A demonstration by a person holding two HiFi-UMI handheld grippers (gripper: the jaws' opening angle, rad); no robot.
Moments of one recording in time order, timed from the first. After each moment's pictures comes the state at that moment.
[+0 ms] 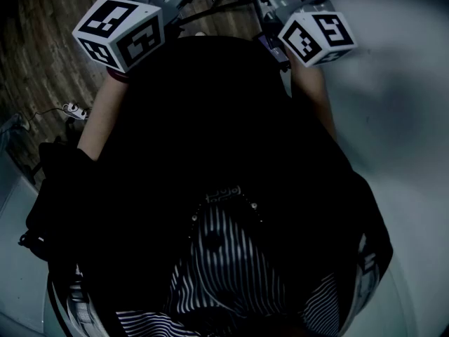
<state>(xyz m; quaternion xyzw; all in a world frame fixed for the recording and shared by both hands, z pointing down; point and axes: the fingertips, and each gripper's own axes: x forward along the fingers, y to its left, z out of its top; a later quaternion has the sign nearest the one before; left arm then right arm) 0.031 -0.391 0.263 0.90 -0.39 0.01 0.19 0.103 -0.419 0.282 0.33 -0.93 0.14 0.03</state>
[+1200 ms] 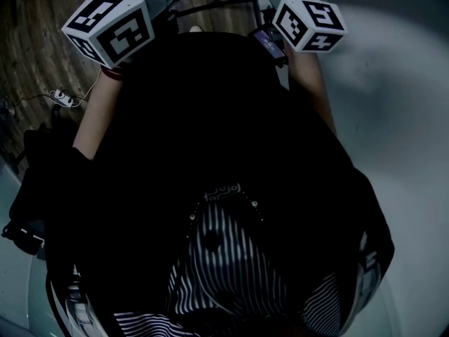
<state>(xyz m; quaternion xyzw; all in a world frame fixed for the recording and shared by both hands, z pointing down) -0.018 -0.389 0.260 0.87 -0.42 -0.06 0.25 0.070 -0.445 0.324 0.36 -0.91 0.14 0.13</state>
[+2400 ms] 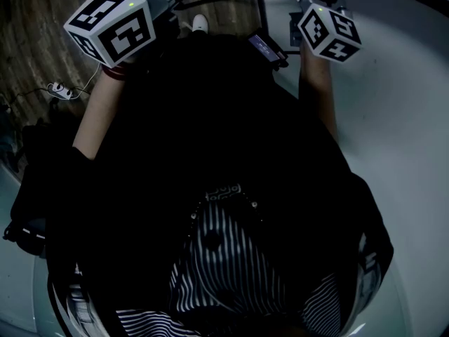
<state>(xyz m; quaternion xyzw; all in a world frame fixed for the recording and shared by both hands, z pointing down) -0.075 -0.345 0.275 0.87 -0.39 -0.08 0.29 0.097 -0.419 0.341 0.47 -0.85 0.13 0.21</state>
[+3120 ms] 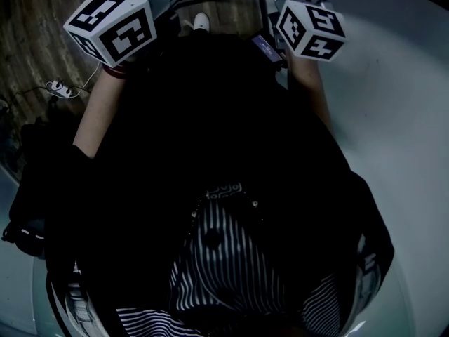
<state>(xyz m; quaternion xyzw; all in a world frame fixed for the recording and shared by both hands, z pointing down) -0.087 -0.333 0.274 0.87 -0.40 -0.08 0.27 0.034 -0.382 0.347 0.42 -0.86 0.14 0.23</state>
